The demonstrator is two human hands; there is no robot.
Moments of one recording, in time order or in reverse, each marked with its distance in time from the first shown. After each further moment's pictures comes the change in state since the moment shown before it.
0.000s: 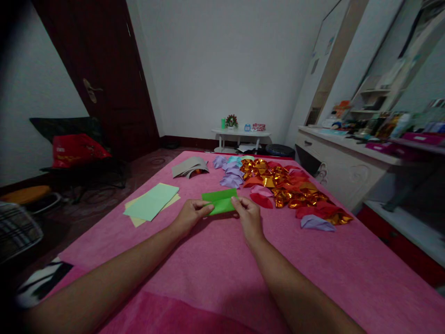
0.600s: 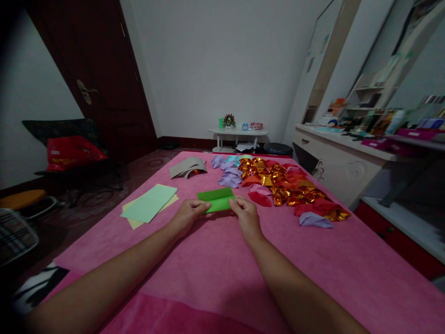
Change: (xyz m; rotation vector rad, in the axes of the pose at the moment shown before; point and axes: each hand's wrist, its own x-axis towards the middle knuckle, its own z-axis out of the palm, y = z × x) left_hand 0.005 -0.008 -0.002 -0.158 -0.003 -0.112; right_hand 0.003 0.006 -0.002 -0.019 -0.093 -0.049
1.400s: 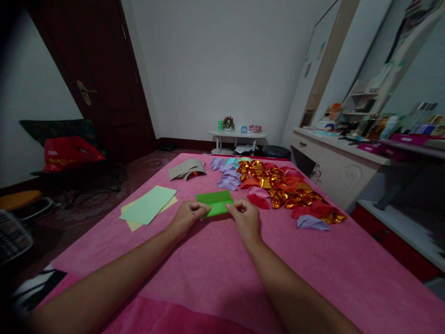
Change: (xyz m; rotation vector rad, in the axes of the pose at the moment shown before) left_hand -0.007 0.011 0.004 0.270 0.136 0.073; right_hand -0.003 -0.002 0.001 -0.156 0.154 -0.086
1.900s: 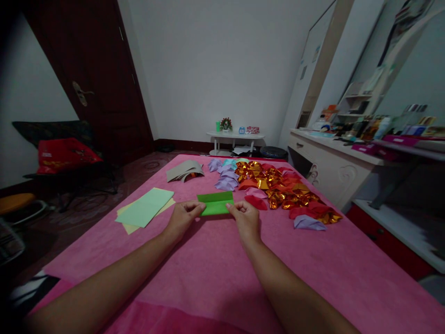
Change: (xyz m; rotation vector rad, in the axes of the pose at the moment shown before) left_hand 0.003 -0.003 -0.003 0.031 0.057 0.140; right_hand 0.001 0.010 -0.003 0.013 0.097 0.138
